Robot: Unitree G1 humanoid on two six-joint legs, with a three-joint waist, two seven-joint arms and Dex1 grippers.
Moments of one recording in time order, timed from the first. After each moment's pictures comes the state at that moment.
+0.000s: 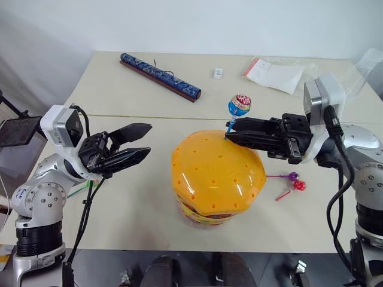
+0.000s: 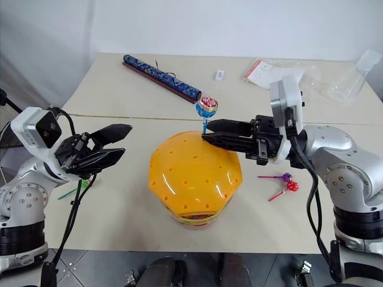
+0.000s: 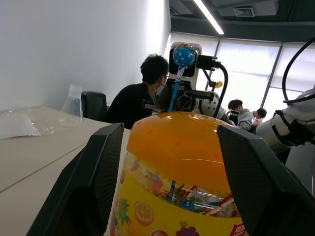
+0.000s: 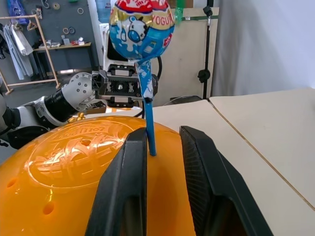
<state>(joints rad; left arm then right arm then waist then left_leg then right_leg) -0.38 0.60 0.33 -0.22 -1.04 0.62 -1.12 -0.61 -0.74 -0.13 -0.39 1.02 0.72 0.94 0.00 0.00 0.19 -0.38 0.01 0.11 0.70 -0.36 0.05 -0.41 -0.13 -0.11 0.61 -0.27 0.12</state>
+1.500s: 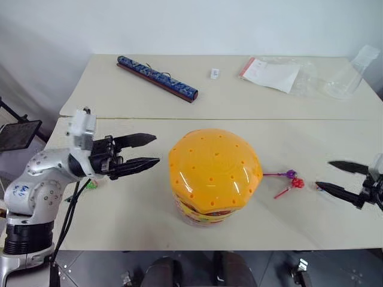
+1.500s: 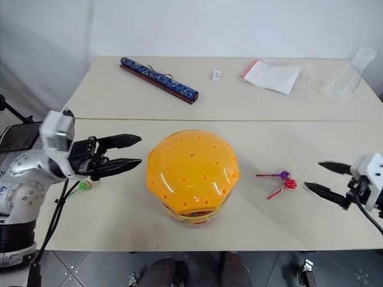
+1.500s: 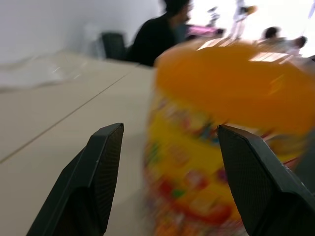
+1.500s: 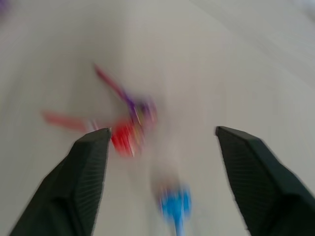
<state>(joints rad) -0.34 0.72 0.24 -0.18 -0.75 0.52 -1.07 0.00 -0.96 -0.48 0.10 0.52 0.05 1.22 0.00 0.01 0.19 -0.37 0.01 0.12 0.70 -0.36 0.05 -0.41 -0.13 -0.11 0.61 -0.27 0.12</state>
